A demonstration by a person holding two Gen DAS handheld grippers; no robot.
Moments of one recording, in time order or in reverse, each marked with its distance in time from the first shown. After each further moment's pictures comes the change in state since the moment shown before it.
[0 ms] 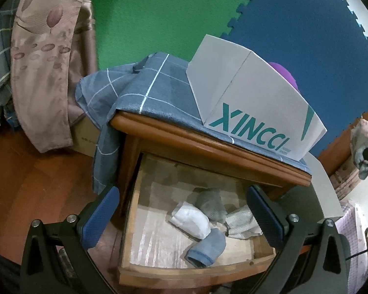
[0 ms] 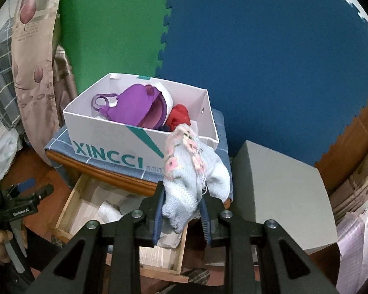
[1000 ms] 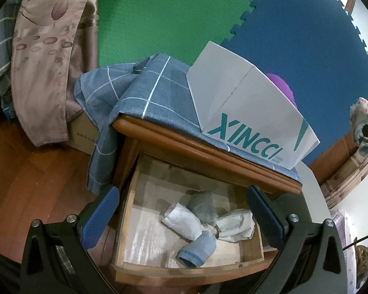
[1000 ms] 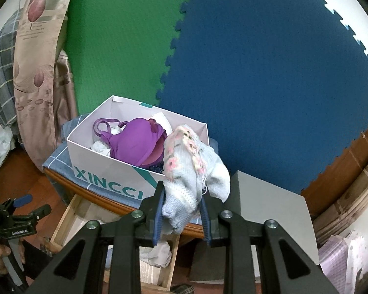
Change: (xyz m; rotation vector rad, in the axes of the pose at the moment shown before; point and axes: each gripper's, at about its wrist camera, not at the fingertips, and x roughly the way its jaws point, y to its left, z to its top) left arm -0.006 0.008 0.008 -0.061 -0.004 -0.043; right arm -0.020 0.020 0.048 -0.081 -0.081 -0.069
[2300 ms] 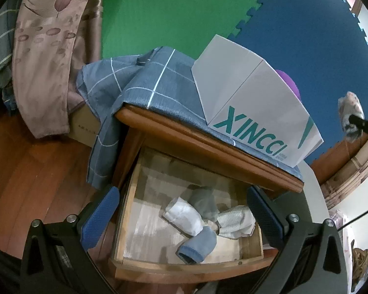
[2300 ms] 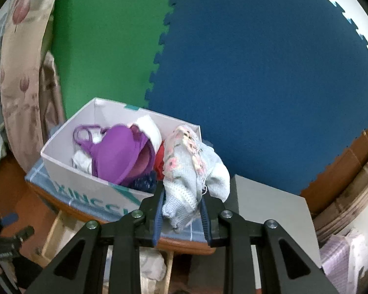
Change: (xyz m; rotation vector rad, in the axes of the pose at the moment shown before) left arm 0.006 0.006 -0.003 -0.029 0.037 0.007; right arm 0.049 -0.019 0.022 0.041 0.003 -0.016
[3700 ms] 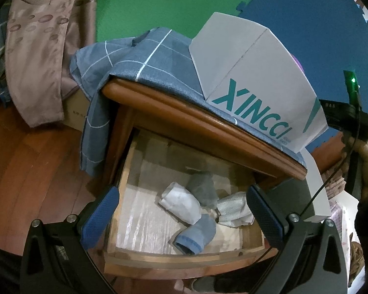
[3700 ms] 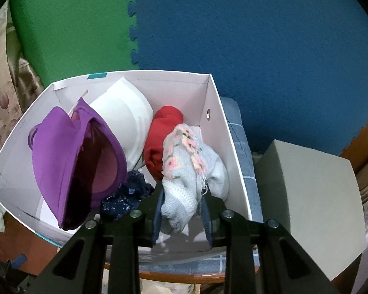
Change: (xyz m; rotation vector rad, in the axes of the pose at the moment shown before) left arm 0.023 -0.006 -0.007 0.005 0.094 -0.003; right arm 0.162 -0.024 -0.010 0.171 0.236 0.144
